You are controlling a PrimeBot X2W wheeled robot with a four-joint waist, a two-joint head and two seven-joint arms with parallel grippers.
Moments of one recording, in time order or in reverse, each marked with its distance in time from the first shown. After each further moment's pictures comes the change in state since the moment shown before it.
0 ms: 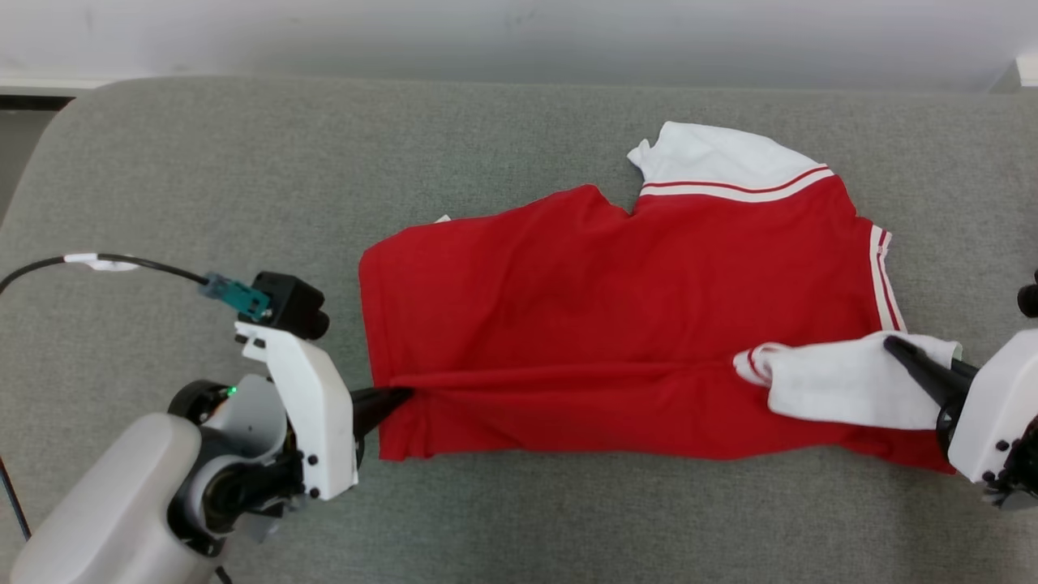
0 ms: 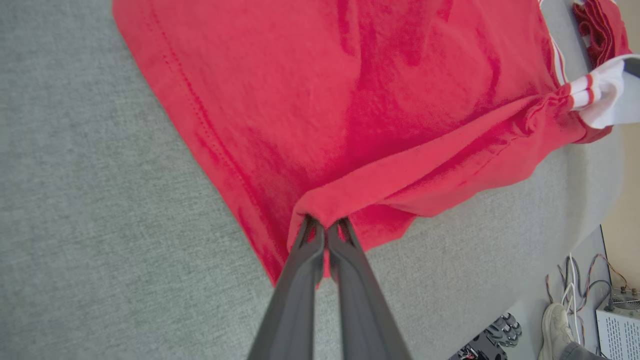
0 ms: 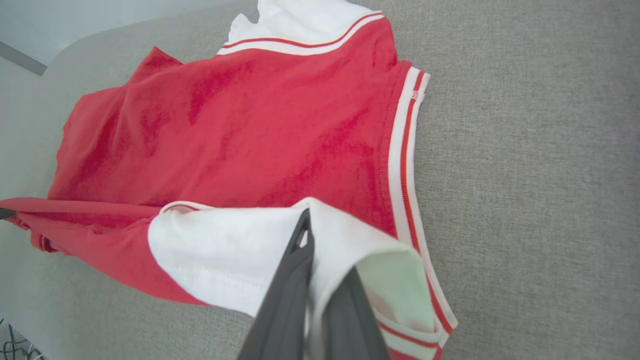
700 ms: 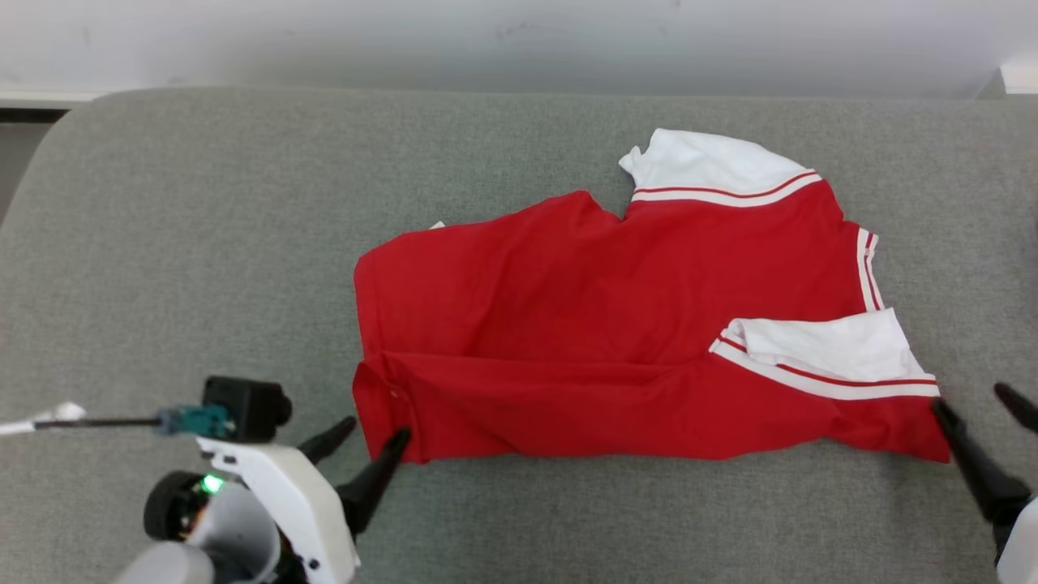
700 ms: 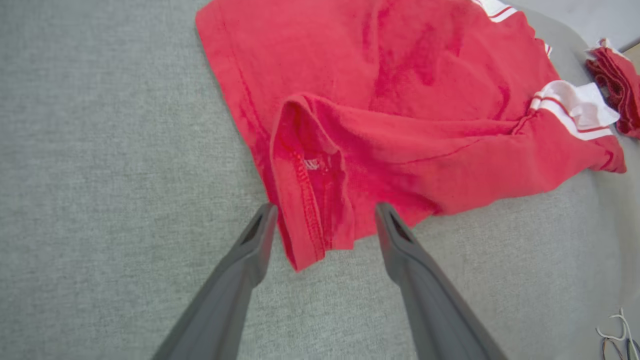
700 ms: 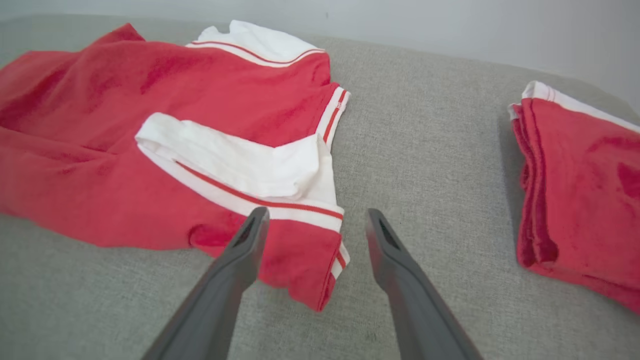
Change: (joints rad) left arm 0.265 0.019 0.072 -0.181 0.140 0.146 -0.318; right arm 0.260 -0.236 0.073 -0.059 -0.076 0.000 -0.511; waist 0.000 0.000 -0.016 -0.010
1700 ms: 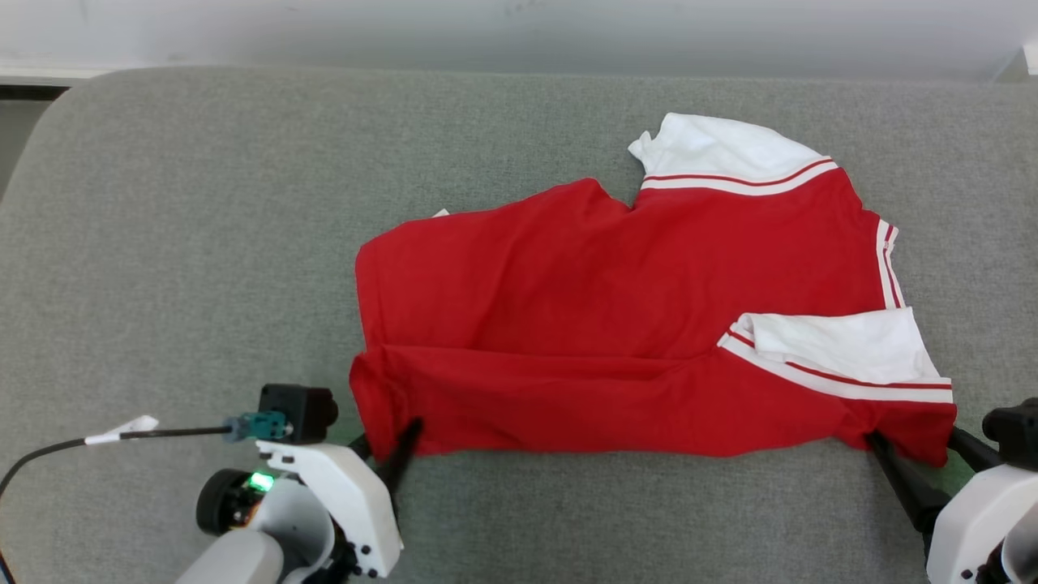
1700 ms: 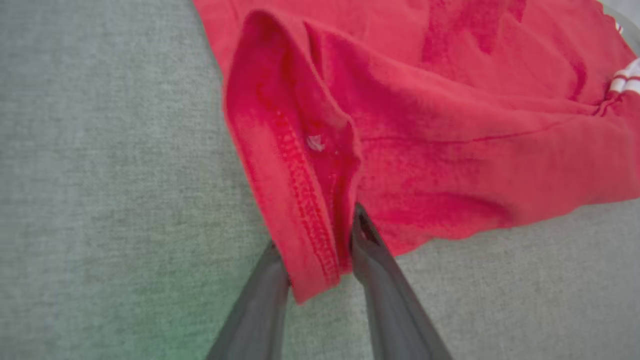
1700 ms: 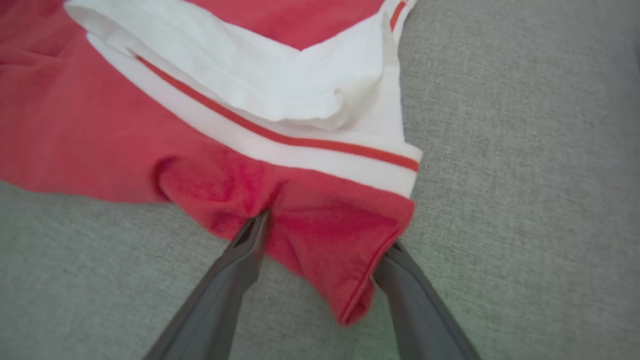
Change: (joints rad) left arm -0.075 -0.144 -0.109 0.254 0.109 -0.005 -0.130; right arm -0.112 -0.032 0.273 0.308 -0.017 0.000 -0.202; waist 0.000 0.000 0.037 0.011
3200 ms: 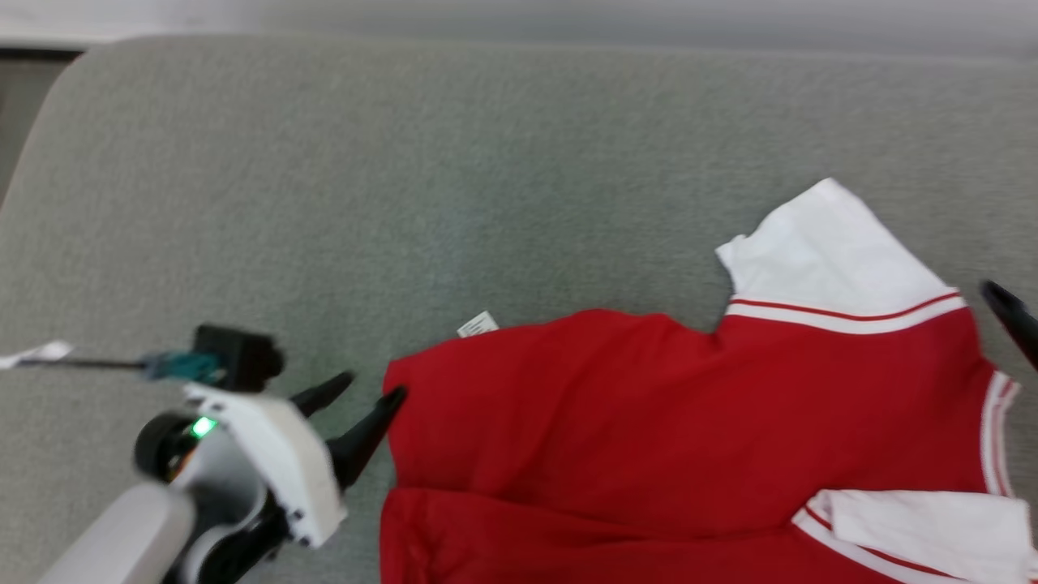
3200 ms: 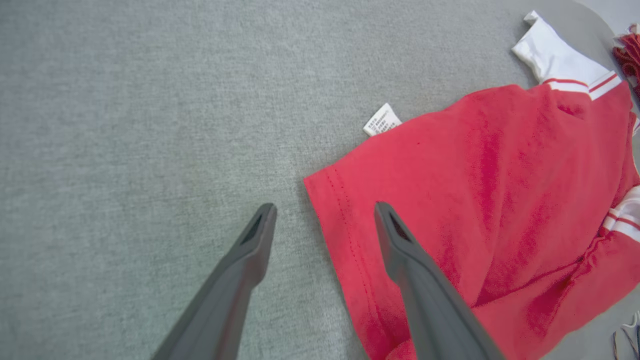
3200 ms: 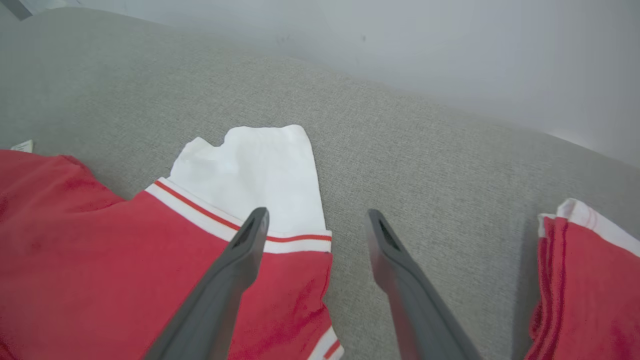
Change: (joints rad) left arm 0.003 0.191 0.095 -0.225 -0.145 -0.063 0.130; right arm -0.113 -0.274 -0.148 -0.272 0.269 0.001 0.248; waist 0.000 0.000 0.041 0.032
